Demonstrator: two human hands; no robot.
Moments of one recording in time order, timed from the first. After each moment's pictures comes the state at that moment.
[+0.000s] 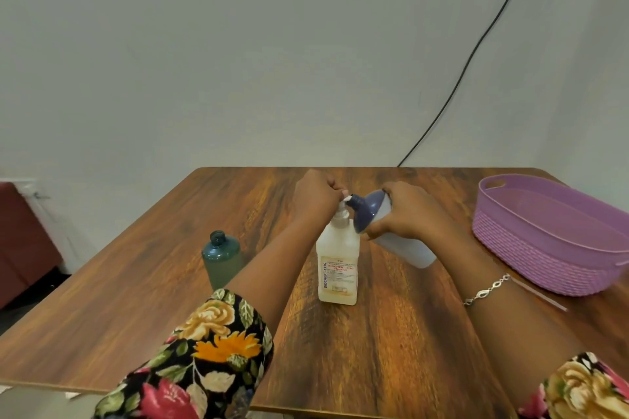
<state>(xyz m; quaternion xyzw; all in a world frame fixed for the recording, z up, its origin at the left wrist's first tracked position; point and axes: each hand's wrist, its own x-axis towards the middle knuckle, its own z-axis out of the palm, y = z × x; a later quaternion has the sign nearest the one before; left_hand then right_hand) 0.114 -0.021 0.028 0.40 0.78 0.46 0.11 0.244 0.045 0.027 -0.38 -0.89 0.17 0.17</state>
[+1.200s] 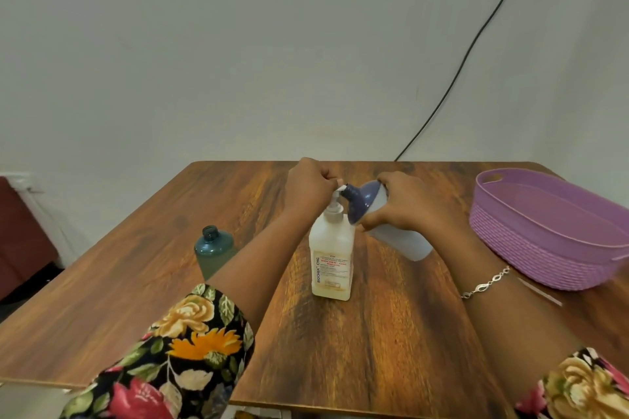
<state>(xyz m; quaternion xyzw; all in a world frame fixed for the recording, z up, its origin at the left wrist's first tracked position) 0.110 -0.020 0.031 0.43 0.77 0.47 0.06 0.242 0.053 0.031 -0.37 -0.89 0.19 0.18</state>
